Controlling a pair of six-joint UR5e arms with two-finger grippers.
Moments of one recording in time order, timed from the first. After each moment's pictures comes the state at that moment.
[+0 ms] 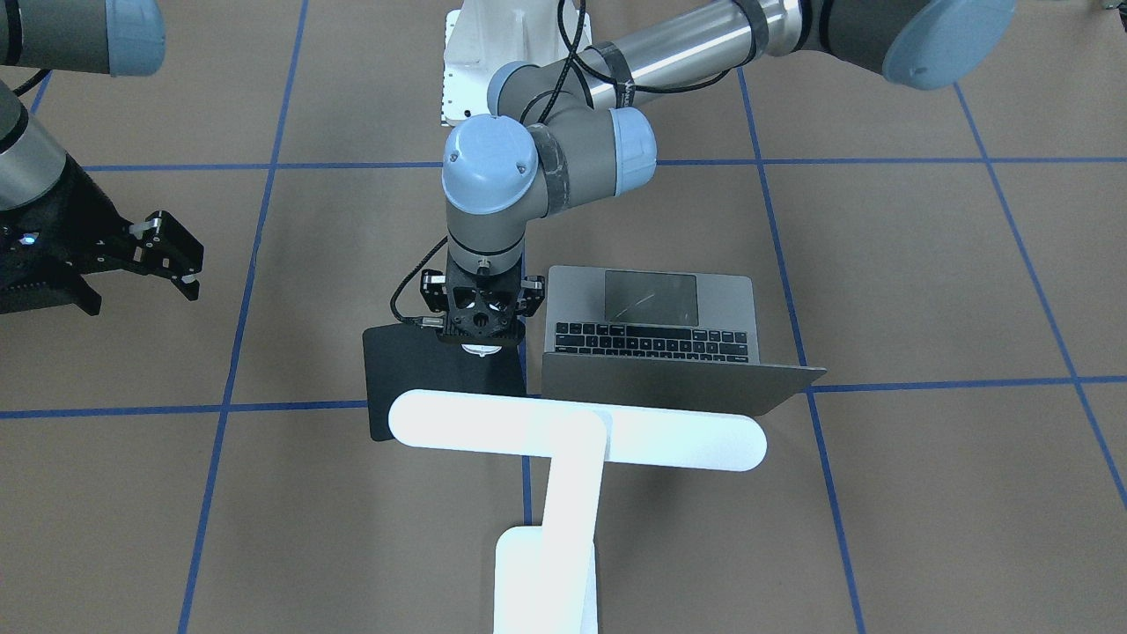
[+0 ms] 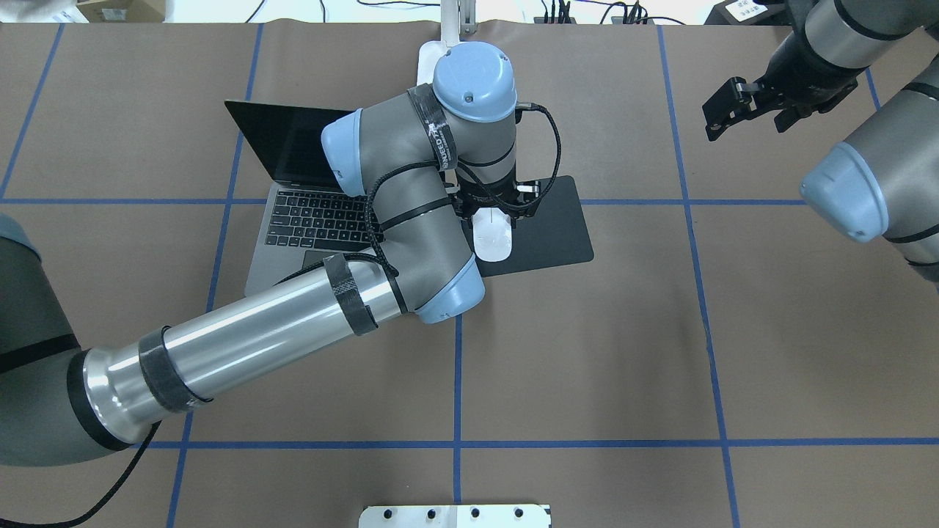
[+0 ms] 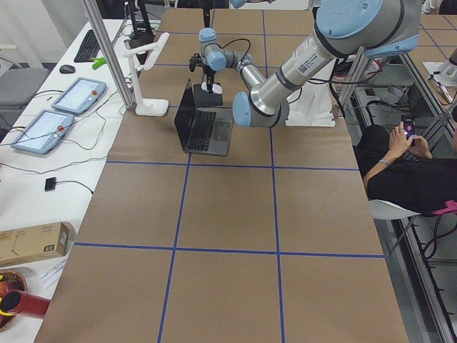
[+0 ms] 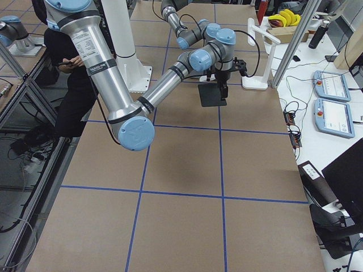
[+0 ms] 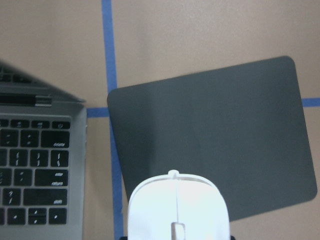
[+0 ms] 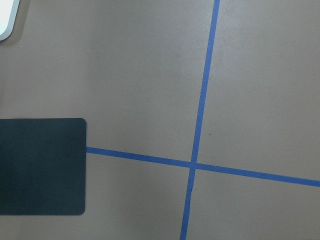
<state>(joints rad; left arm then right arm) -0.60 -2.67 -1.14 -1.74 -1.99 -1.13 1.06 -1.13 1.90 -1.79 2.17 0.59</state>
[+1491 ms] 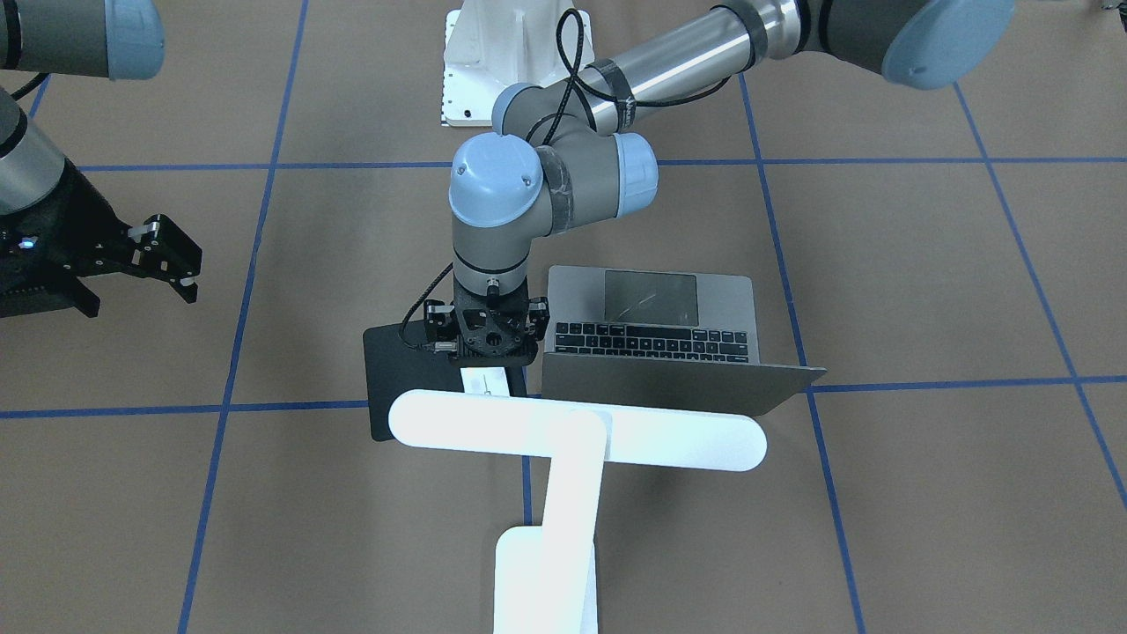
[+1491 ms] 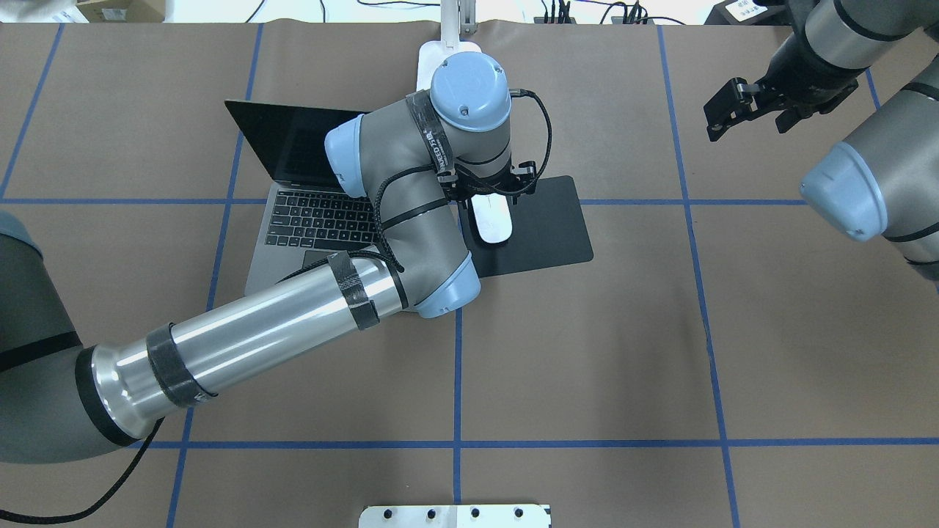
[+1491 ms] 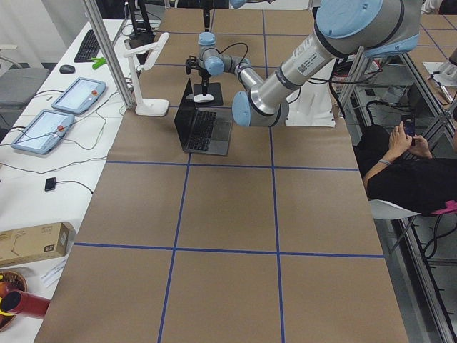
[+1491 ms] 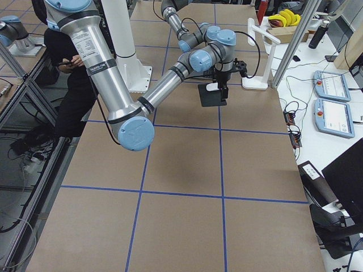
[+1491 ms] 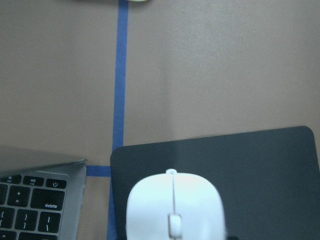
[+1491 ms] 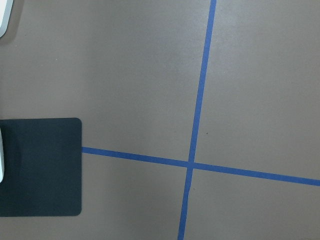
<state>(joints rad) -0.60 -2.67 -1.09 -1.83 -1.90 -1.23 1.07 -1.13 1.90 -1.79 2.17 0.59</state>
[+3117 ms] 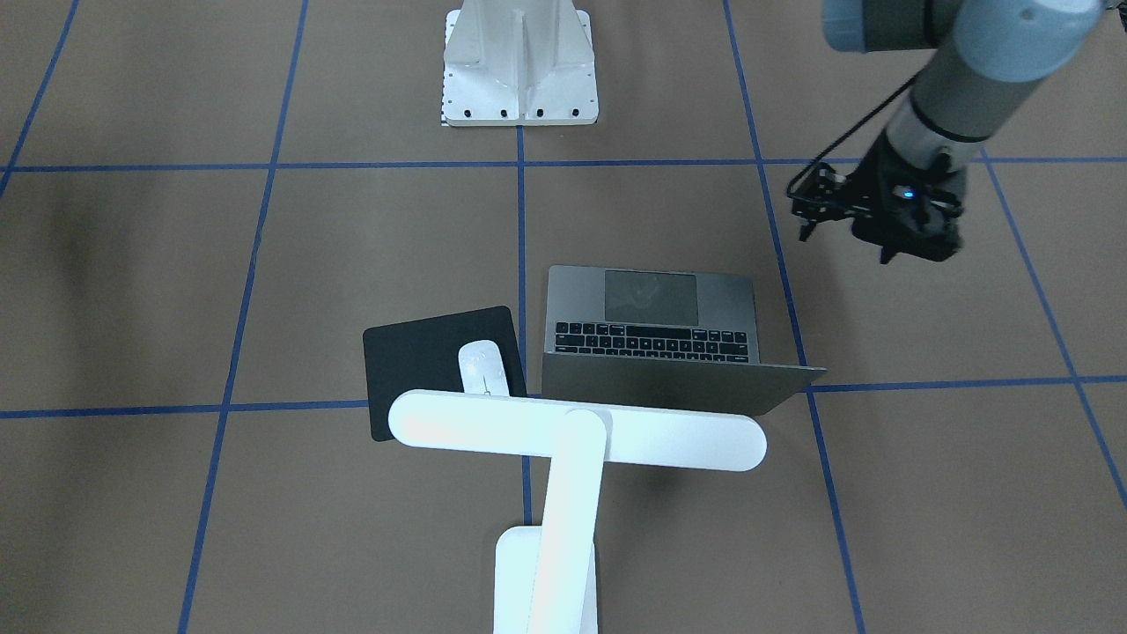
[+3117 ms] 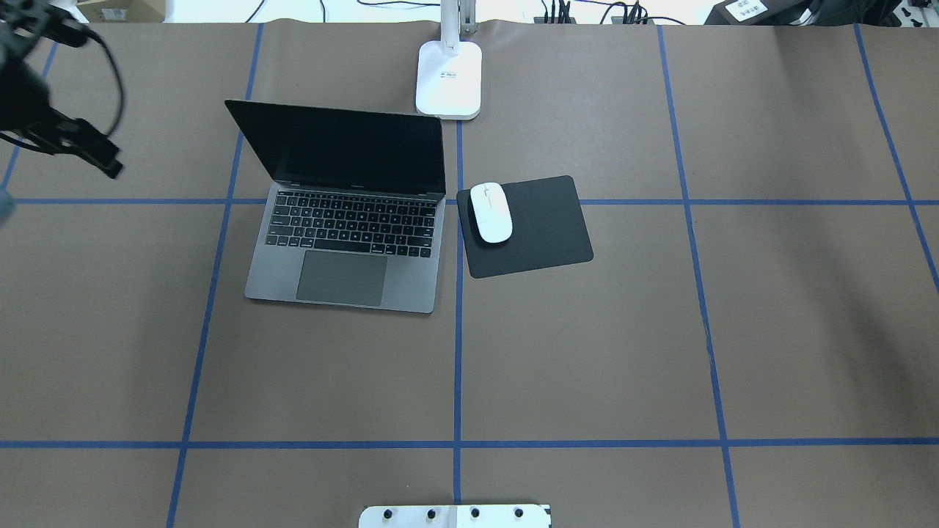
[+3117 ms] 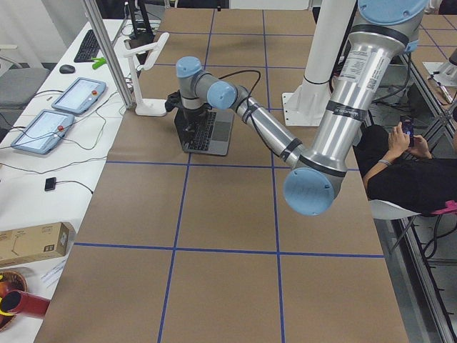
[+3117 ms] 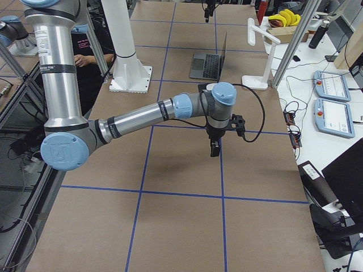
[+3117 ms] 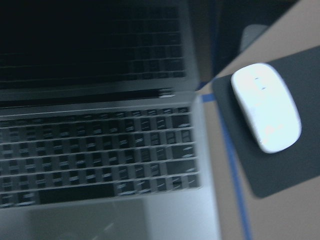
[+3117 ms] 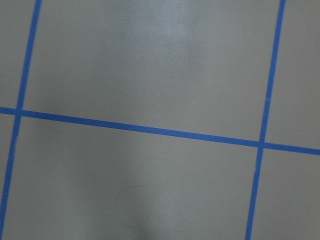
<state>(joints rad) -1.19 -1.87 -1.87 -1.34 -2.28 -0.14 1.42 -1.51 1.83 -1.77 2.32 0.16</state>
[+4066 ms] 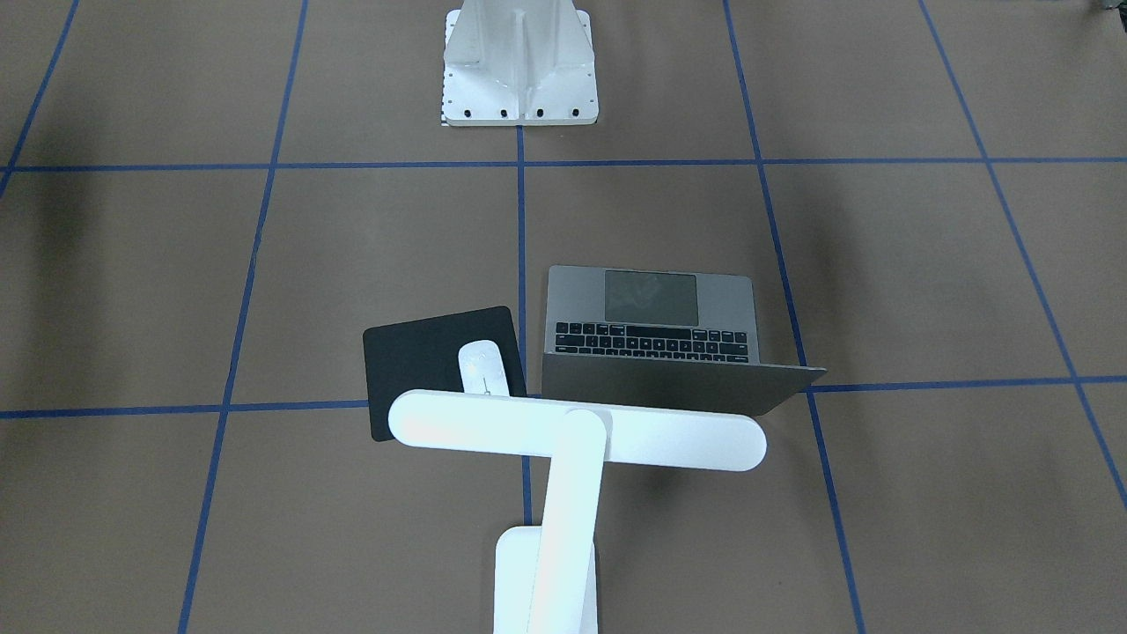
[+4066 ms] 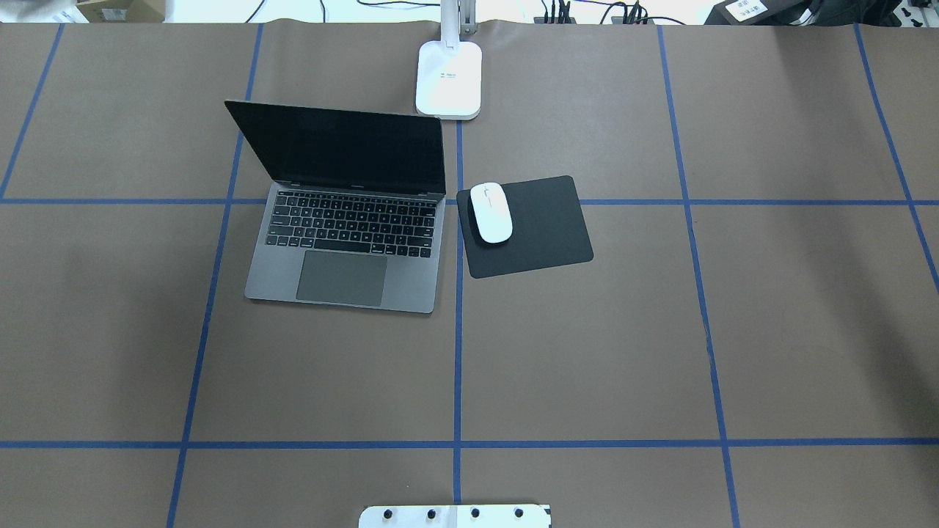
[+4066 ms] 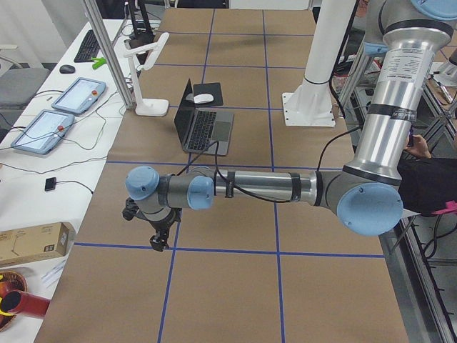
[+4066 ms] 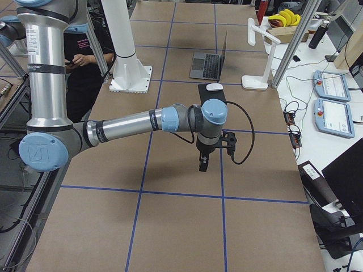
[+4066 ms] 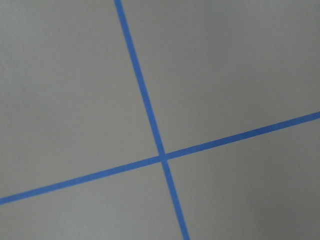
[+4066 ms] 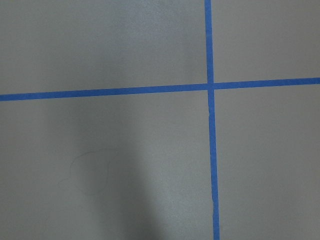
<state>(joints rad) -1.53 -1.75 -1.39 -1.58 -2.37 0.24 1.47 -1.58 1.83 -1.77 2.33 0.17</state>
